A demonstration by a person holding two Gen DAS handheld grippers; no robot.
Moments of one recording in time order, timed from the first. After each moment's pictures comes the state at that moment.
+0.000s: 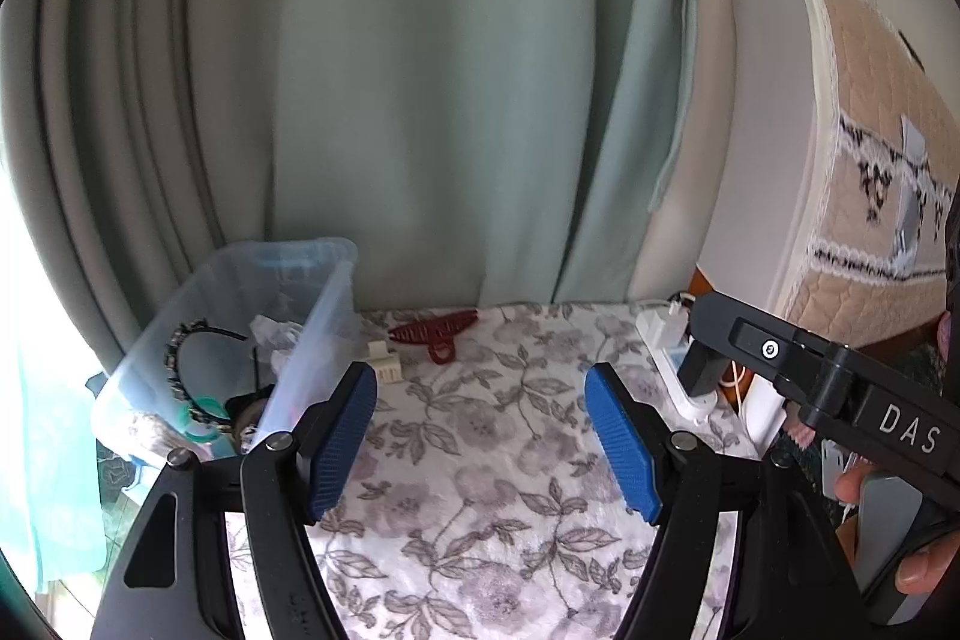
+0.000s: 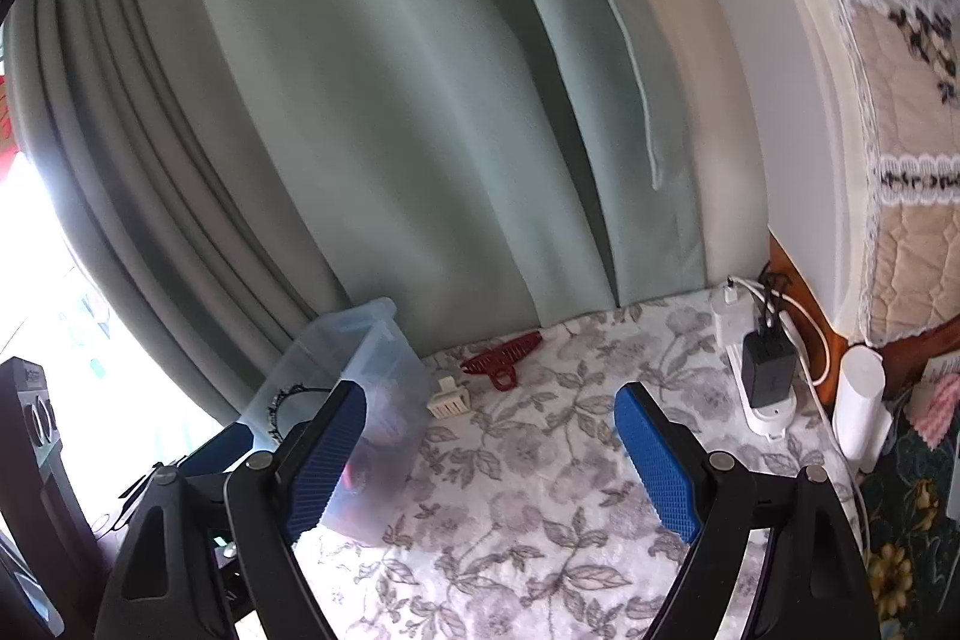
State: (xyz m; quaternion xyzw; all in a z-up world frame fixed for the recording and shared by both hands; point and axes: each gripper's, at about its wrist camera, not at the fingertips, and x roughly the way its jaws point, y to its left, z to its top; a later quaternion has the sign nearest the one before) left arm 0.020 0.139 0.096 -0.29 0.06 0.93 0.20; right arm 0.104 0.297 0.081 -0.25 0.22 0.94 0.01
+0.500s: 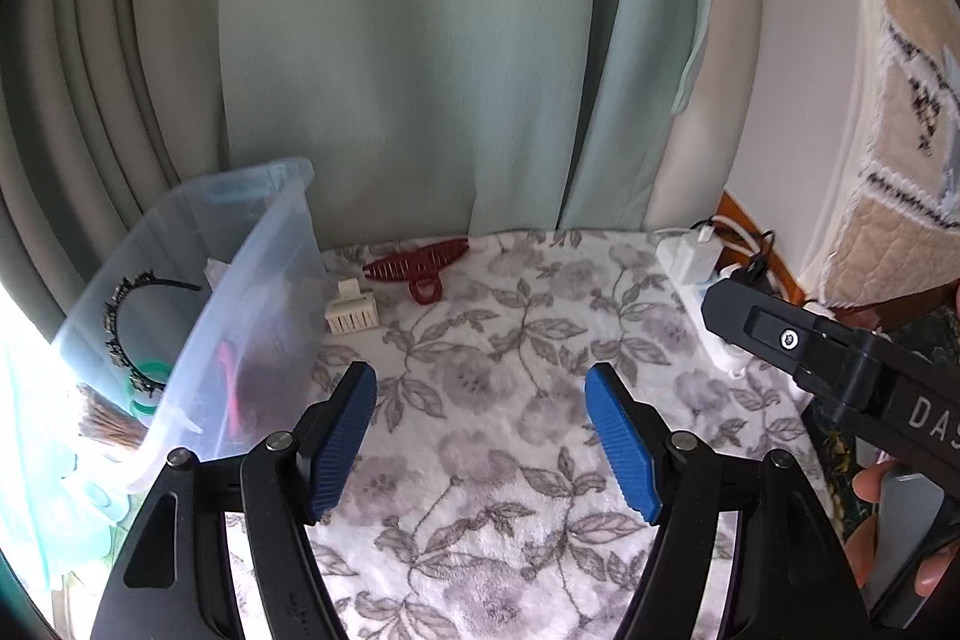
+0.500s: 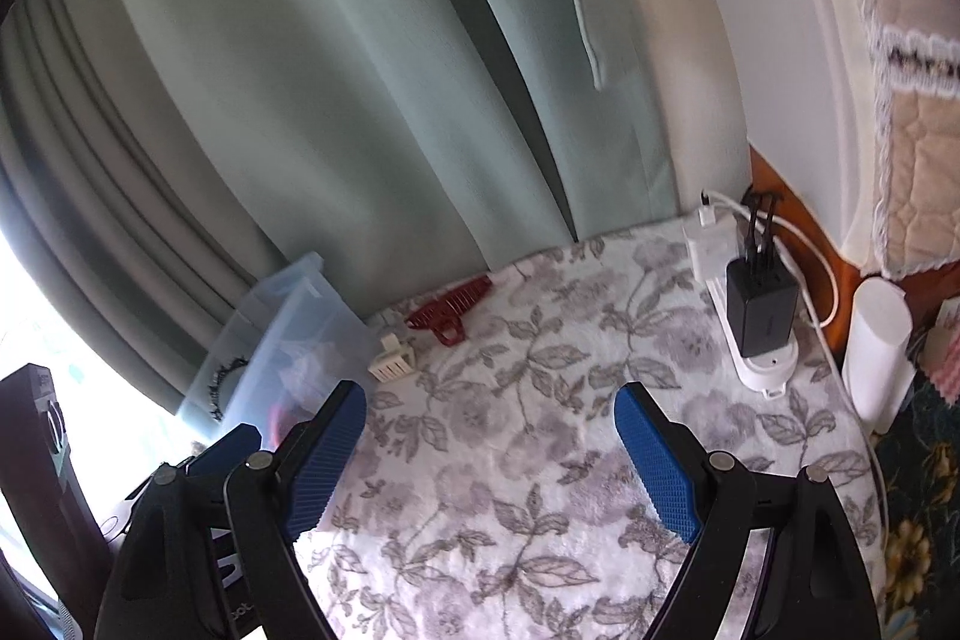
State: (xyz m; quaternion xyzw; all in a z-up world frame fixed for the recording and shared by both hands) left arm -0.022 0.173 0.028 -0.36 0.09 0.91 0.19; right arm 0.067 0.328 0.013 -0.32 0.25 0.91 0.02
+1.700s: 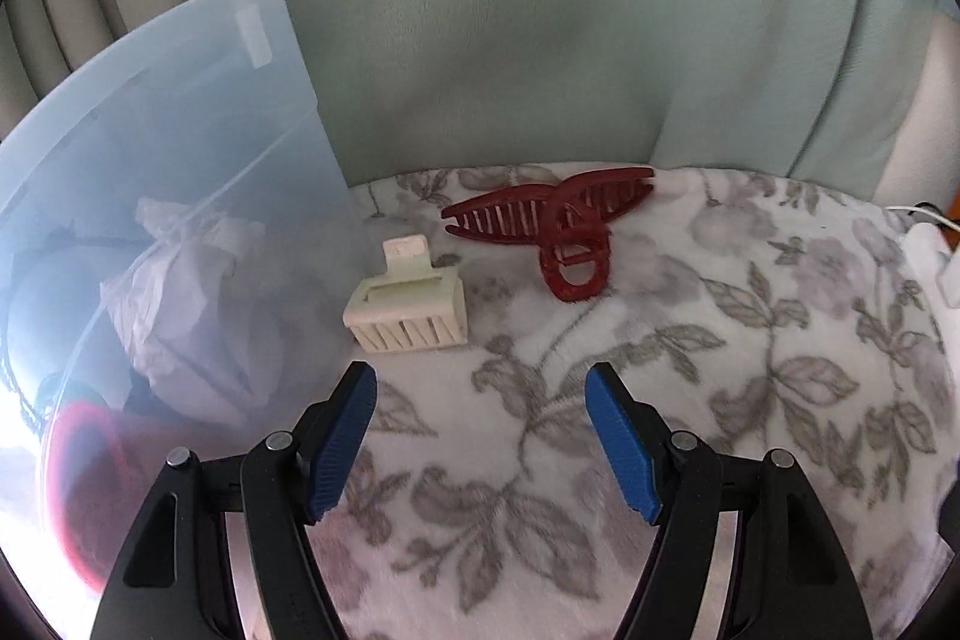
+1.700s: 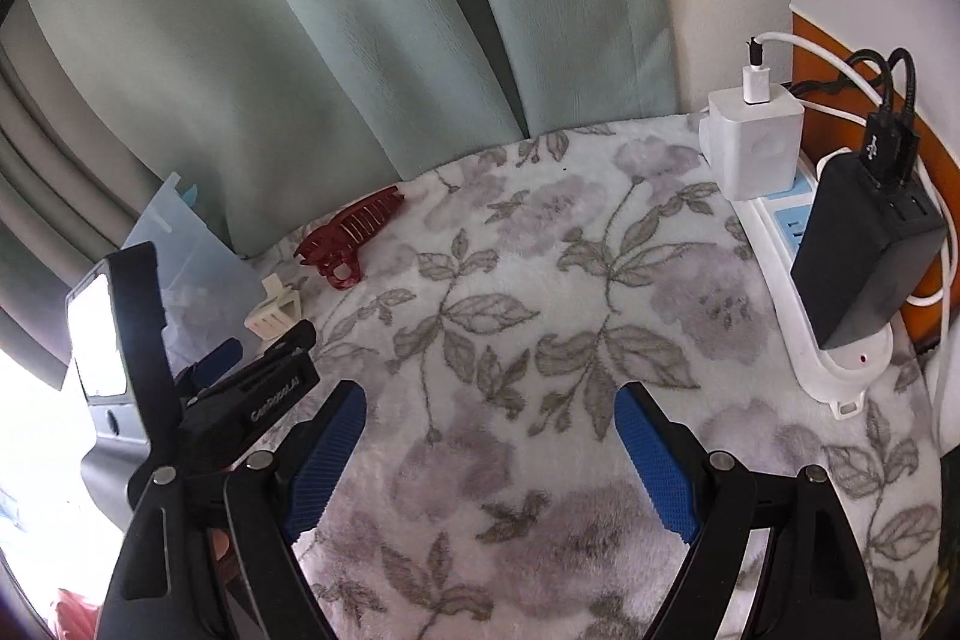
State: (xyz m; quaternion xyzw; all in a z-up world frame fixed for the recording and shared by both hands) left arm -0.189 0.176 -0.103 -0.41 0.11 0.90 0.05; right arm -0.020 0.345 -0.092 -0.41 0.23 0.88 0.04
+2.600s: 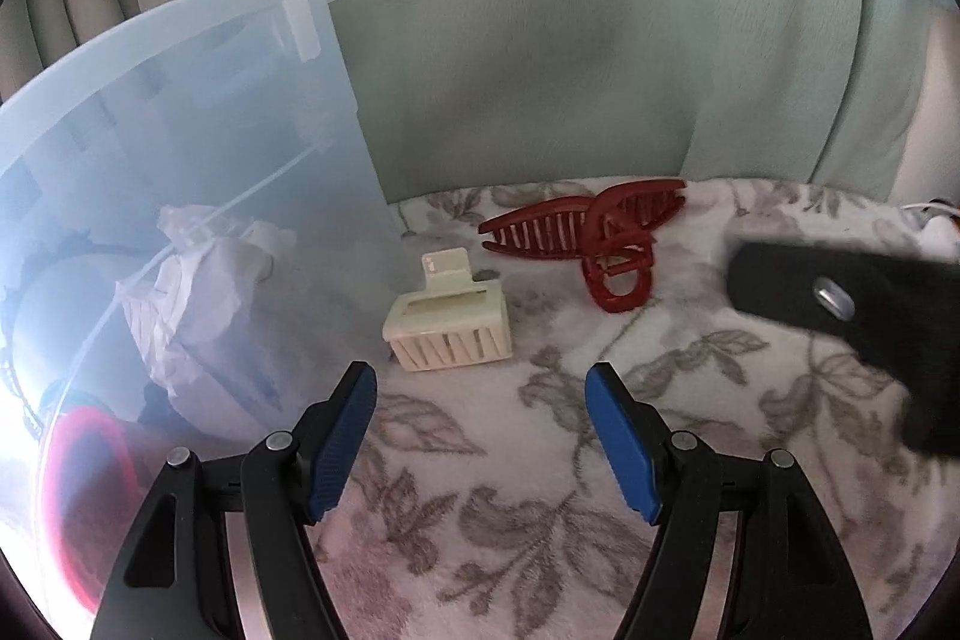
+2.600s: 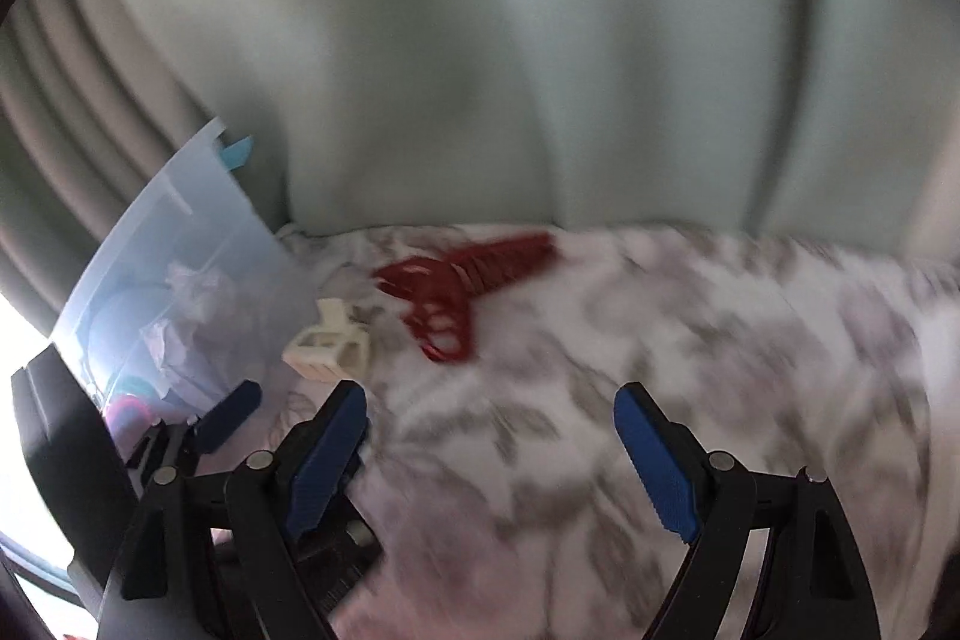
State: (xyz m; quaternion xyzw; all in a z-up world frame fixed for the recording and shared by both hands) left arm -0.187 0.162 -0.117 -0.36 0.13 0.92 0.05; right arm -0.150 0.286 -0.095 -0.42 0.12 0.90 -0.09
